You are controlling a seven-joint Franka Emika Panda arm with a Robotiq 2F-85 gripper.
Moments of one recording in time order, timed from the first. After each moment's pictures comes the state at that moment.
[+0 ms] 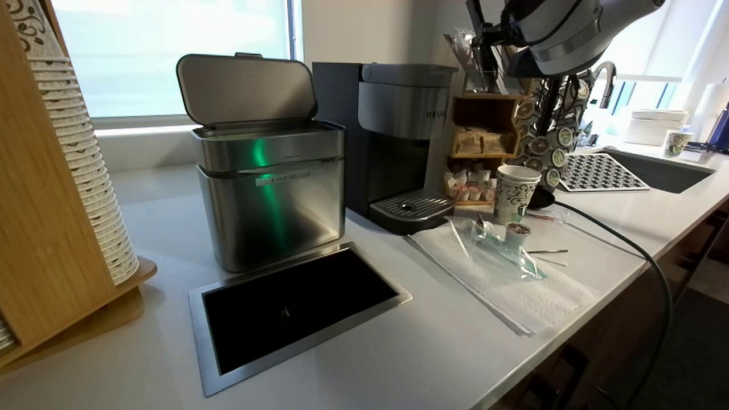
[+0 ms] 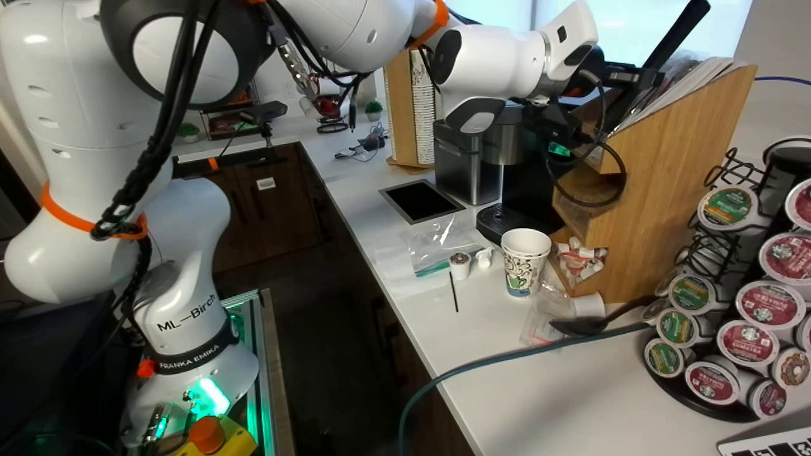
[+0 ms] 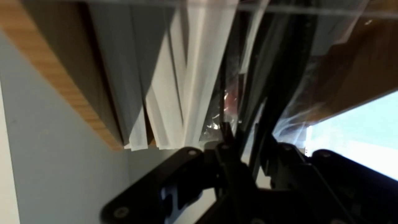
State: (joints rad) arm 2.12 -0.52 -2.07 -1.91 0.48 3.75 -0.83
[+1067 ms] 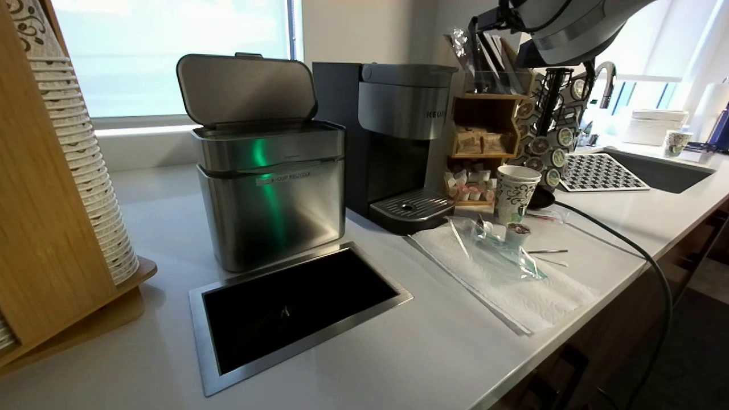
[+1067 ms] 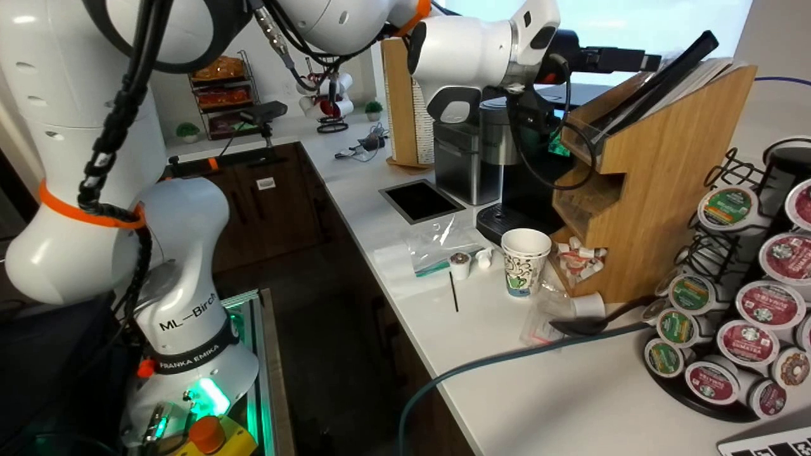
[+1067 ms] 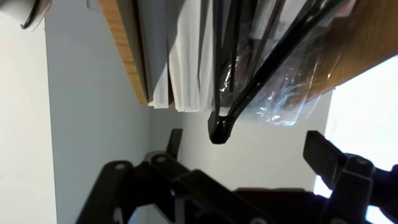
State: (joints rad) arm 2.17 -0.39 -2.11 -1.98 0.63 3.85 -0.89
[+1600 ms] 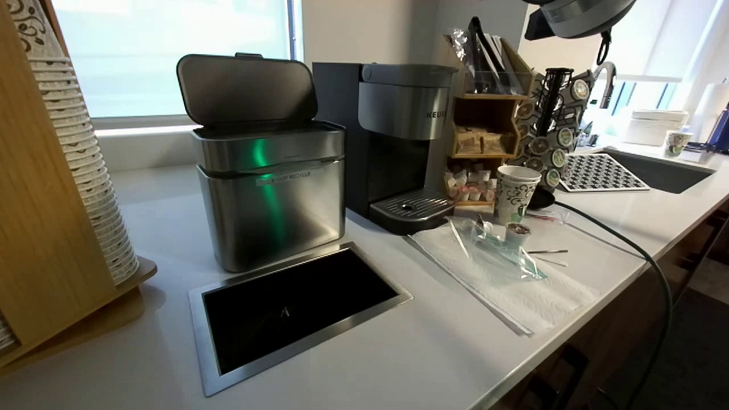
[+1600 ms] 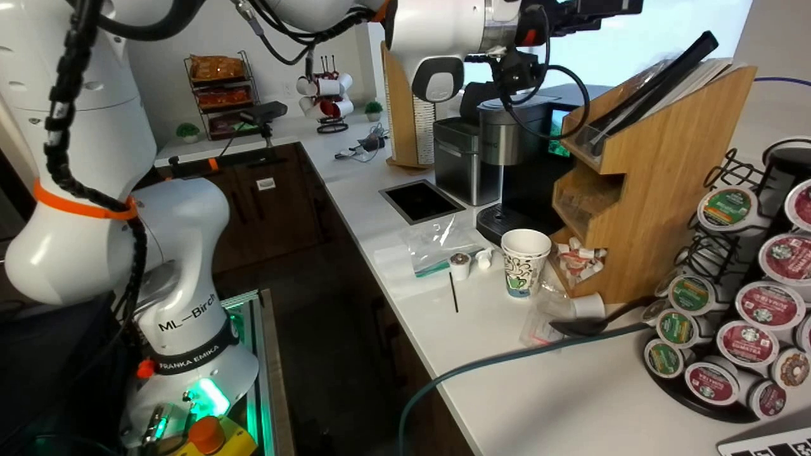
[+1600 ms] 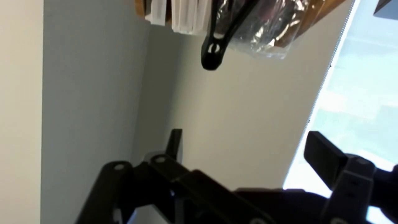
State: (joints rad) arm 2.15 -0.23 -2.08 -2.01 0.64 3.86 -0.94
